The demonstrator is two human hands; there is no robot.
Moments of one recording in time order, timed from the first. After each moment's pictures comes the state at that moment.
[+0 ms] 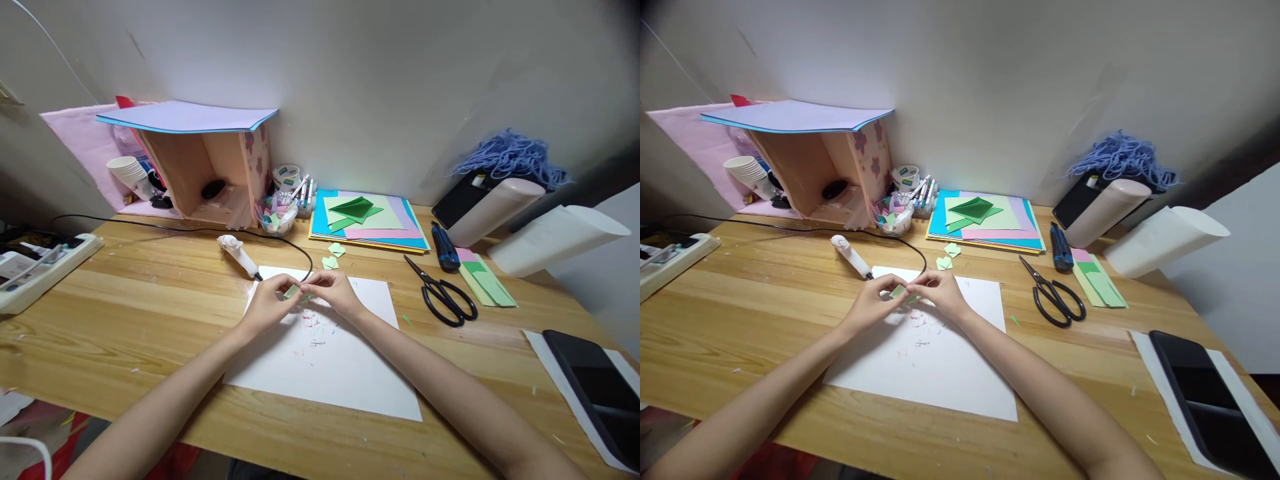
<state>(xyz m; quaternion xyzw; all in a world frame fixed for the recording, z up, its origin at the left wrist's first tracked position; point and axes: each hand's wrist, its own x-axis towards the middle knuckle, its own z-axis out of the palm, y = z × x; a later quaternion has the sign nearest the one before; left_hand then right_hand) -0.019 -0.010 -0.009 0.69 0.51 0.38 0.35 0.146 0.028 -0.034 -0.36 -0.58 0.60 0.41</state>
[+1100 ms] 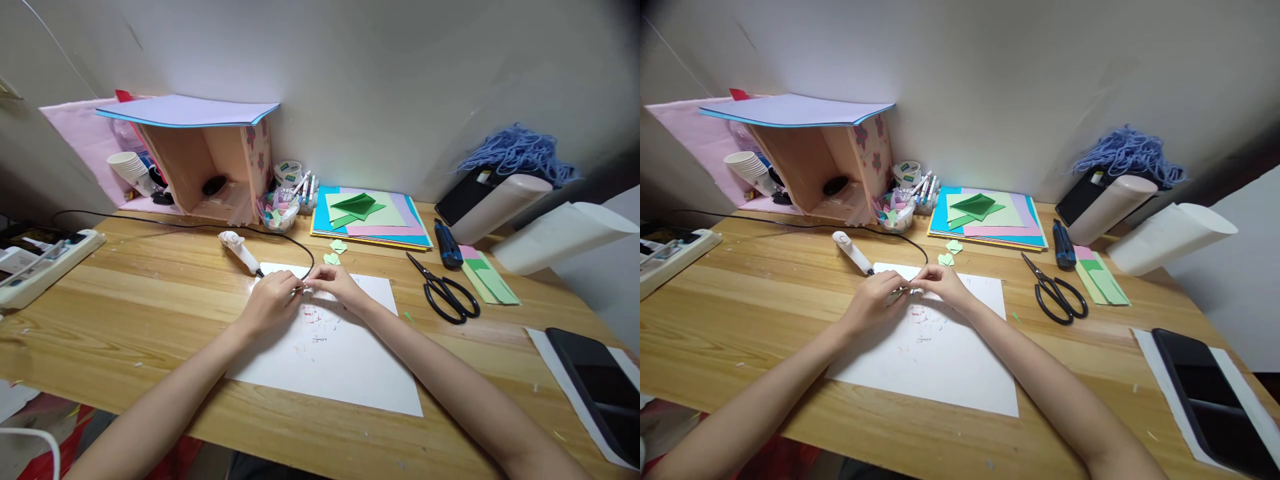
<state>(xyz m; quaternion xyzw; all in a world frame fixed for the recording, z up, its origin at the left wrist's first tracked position) -0.025 -0.012 -0.006 0.84 0.46 0.26 0.07 0.153 0.035 -0.027 -0.33 -0.61 0.63 0.36</state>
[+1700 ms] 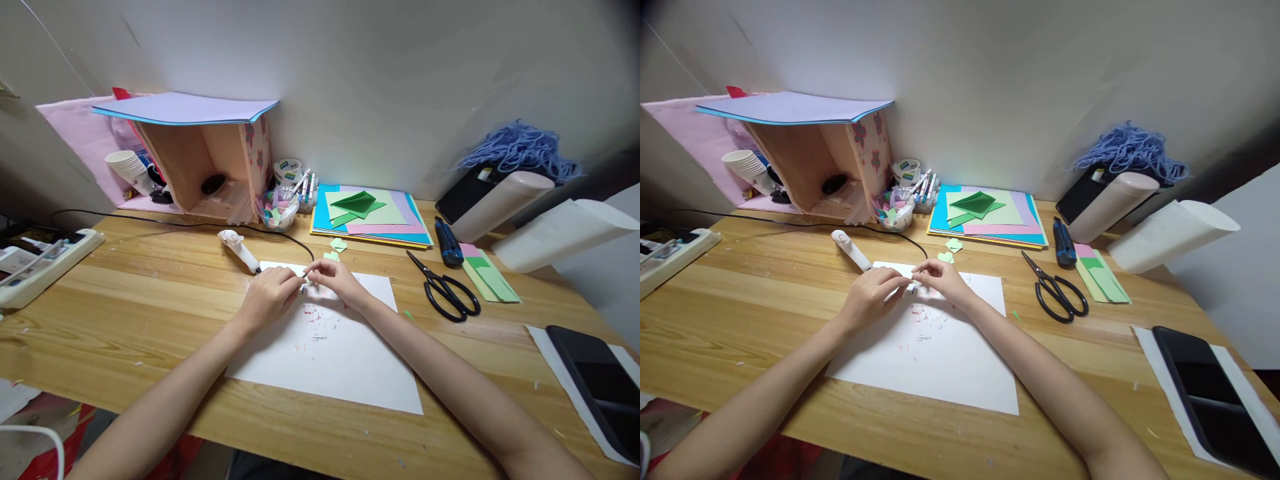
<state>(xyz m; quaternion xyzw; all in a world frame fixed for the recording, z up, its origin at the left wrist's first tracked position) -0.030 -0.009 -0.003 0.87 0.42 0.25 -0.02 0.154 0.042 -0.031 -0.35 -0.60 0.62 0.37</state>
